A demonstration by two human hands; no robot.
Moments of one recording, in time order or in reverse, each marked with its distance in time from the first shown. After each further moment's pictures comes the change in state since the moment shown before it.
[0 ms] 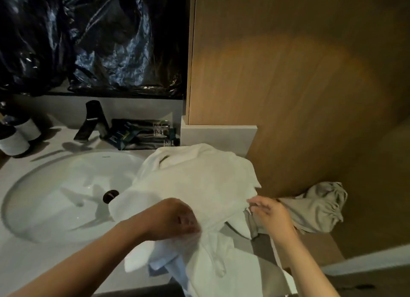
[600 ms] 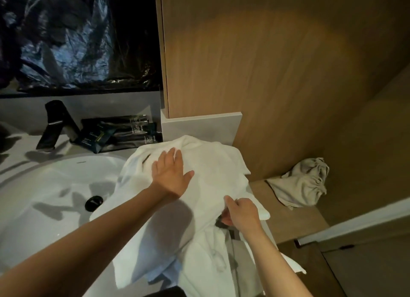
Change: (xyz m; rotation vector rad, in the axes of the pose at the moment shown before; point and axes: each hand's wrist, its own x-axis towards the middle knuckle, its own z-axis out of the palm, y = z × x) left_hand 0.102 -0.011 -0.010 0.434 0.180 -0.390; right_hand -0.005 -0.039 0.062 0.090 0.133 0.417
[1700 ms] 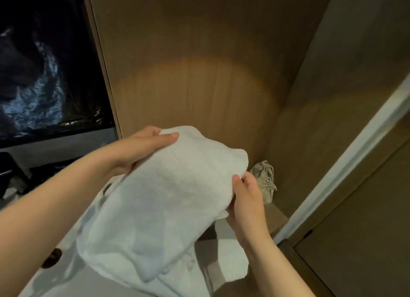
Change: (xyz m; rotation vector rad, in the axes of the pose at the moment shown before) left_hand -0.077 0.060 -0.165 -1.004 -0.242 0.311; right_hand -0.146 -0.046 -0.097 0.770 0.285 -0.298
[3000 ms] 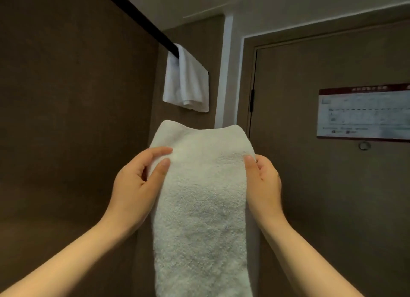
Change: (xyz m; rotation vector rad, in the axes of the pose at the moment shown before) left_hand 0.046 0.314 0.341 -0.111 0.248 1.261; right_hand 0.096 -0.329 -0.358 -0.335 0.569 -1.044
